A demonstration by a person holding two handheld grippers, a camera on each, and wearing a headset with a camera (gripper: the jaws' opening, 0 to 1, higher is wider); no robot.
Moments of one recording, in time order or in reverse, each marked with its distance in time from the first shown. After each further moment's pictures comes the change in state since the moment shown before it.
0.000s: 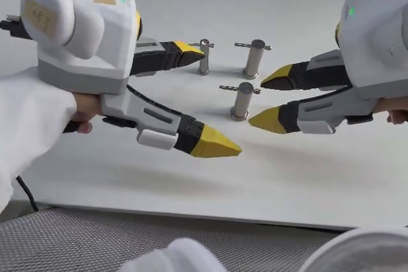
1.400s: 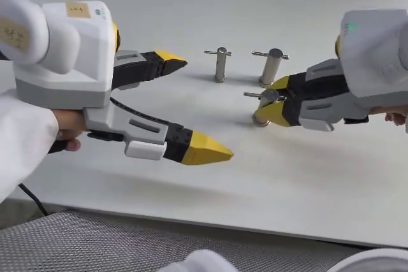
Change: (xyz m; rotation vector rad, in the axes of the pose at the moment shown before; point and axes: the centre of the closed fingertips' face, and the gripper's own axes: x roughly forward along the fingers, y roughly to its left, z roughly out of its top) left arm -0.027 0.008 -0.004 -0.061 -0.011 0.111; right arm 0.008 -0.018 0.007 -0.121 -0.043 0.027
